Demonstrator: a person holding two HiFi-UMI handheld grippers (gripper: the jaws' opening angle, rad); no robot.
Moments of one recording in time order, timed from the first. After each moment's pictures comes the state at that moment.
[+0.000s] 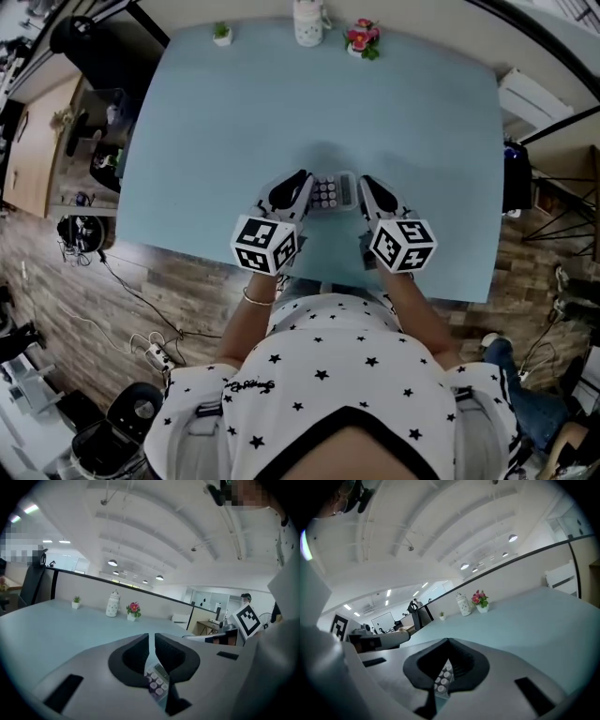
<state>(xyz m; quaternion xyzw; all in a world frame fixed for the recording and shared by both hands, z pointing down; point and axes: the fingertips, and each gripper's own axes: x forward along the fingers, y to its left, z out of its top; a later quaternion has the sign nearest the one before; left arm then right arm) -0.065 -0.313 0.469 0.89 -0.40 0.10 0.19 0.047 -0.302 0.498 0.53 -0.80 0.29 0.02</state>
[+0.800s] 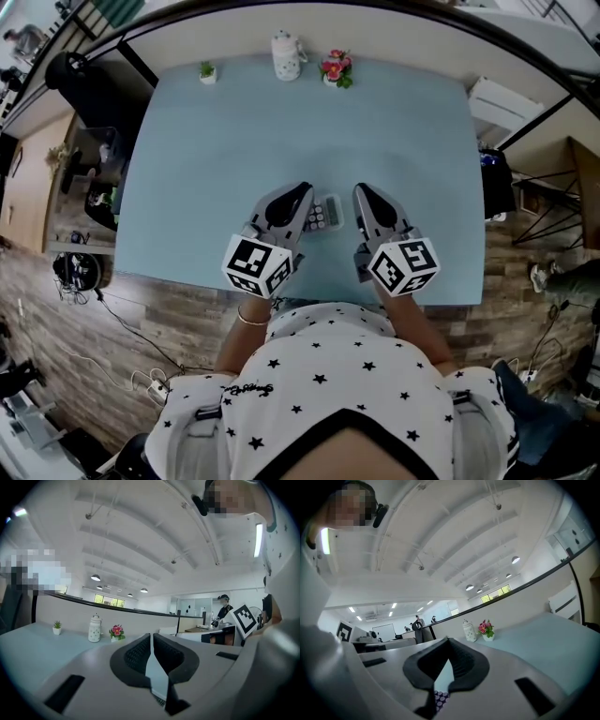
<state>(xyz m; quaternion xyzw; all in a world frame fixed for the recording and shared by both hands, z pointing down) -0.033 -0.306 0.384 0.94 -0.33 0.04 0.10 0.061 -0.295 0.399 0.55 -0.81 0.18 -0.07</state>
